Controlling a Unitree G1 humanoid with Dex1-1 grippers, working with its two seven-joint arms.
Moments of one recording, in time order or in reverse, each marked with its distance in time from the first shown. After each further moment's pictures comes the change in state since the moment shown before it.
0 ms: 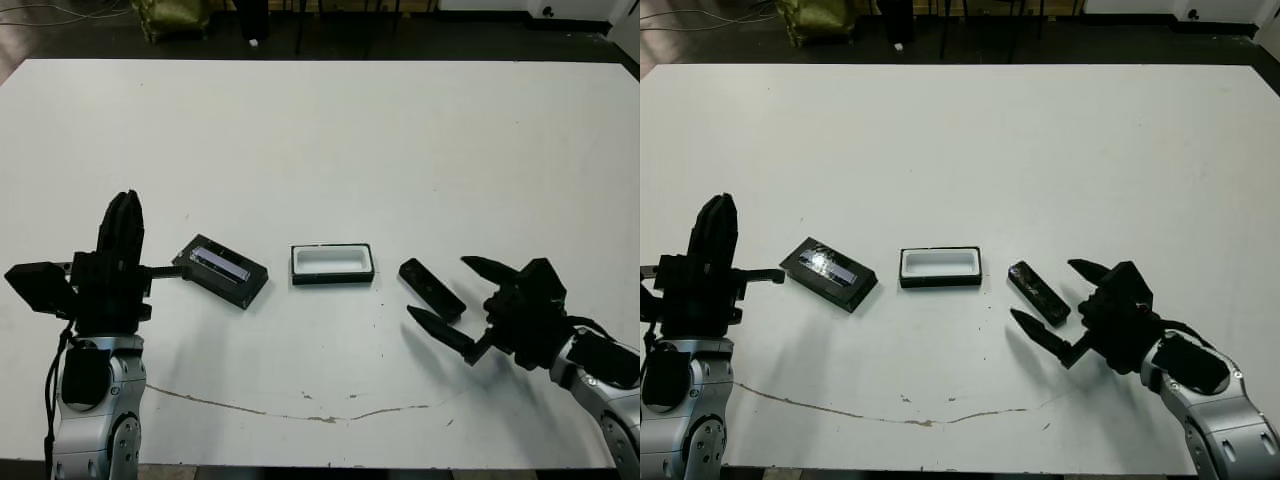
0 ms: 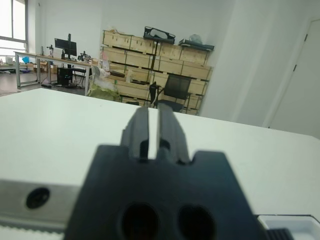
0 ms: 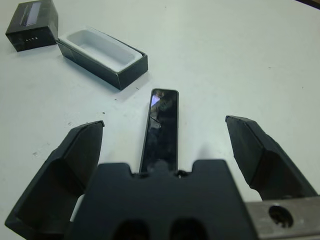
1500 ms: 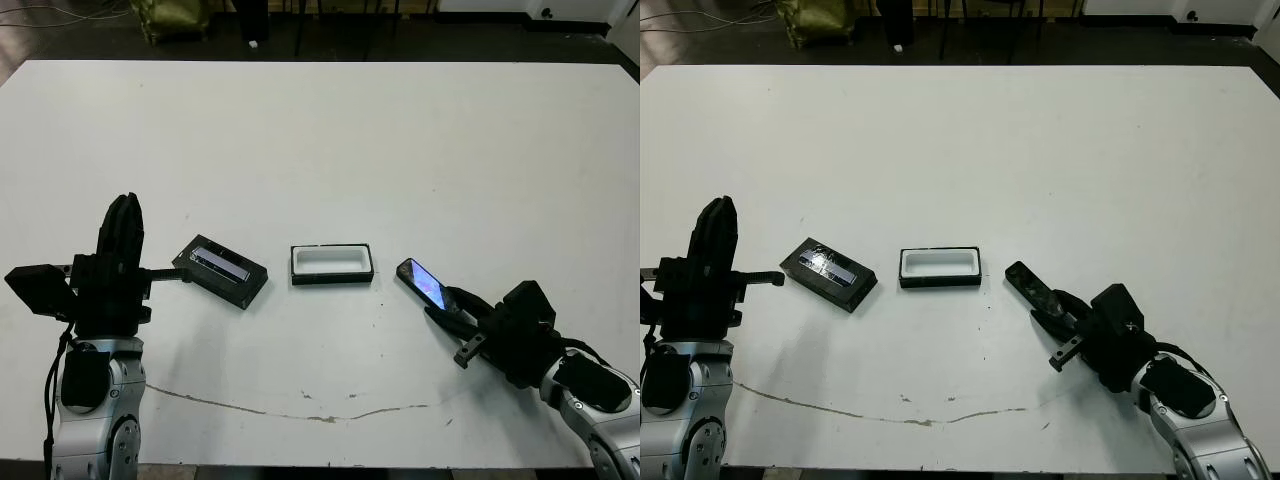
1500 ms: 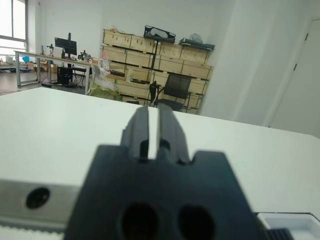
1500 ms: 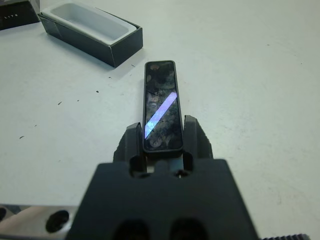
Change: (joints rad) left arm 0.009 0.000 0.000 -0.001 -0.002 -0.001 -0.001; right arm 0.067 0.038 0.034 -0.024 -0.077 -0.013 -0.082
